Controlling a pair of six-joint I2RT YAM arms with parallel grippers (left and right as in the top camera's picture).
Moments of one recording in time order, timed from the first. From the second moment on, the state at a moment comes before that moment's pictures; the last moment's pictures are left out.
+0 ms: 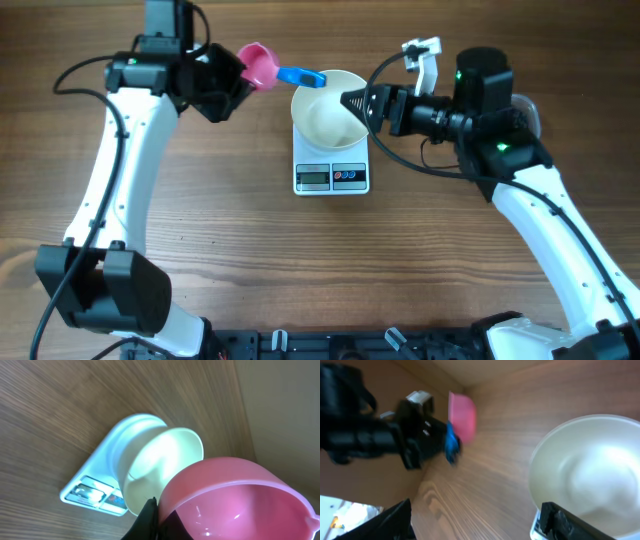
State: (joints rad) left arm -0.10 1.73 1.63 -0.95 0.41 -1.03; right arm 0.28 1.41 1.16 -0.25 -0.72 0.55
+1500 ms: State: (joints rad) left arm -0.29 1.73 1.63 -0.94 0.47 -1.26; right arm 0.29 1.65 1.53 -0.62 -0.74 0.46
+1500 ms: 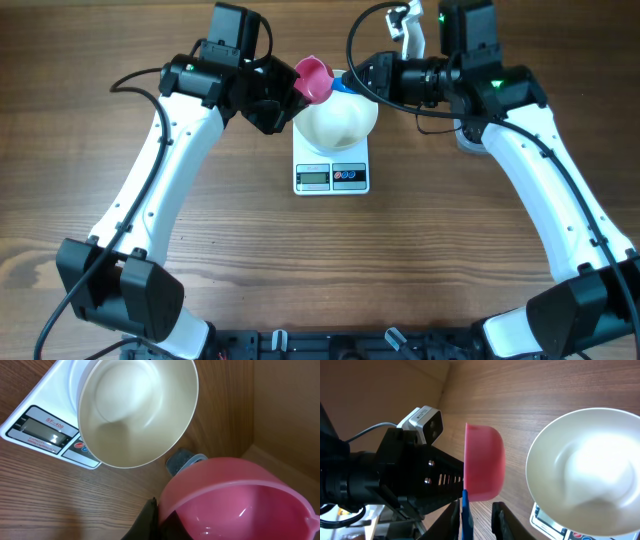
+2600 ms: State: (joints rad) left arm -0.27 1.73 1.63 -0.93 0.30 -0.87; right arm 0.17 1.65 1.53 -0.83 -0.62 0.37
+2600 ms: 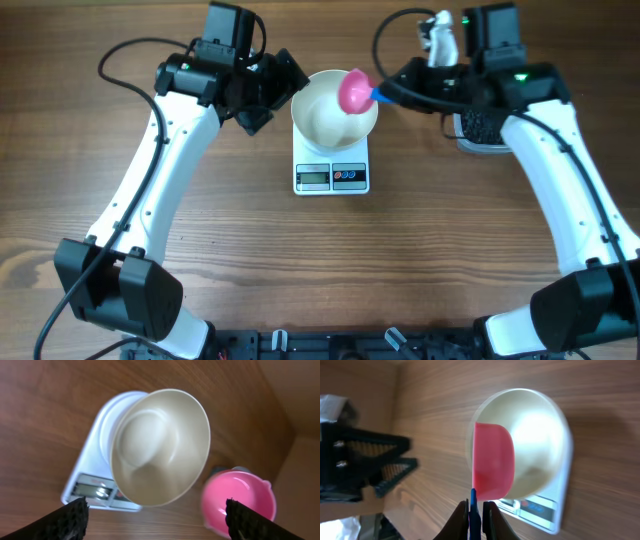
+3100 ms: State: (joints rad) left arm -0.27 1.57 1.63 -0.92 0.25 -0.49; right arm -0.04 1.36 1.53 -1.03 -0.33 0.15
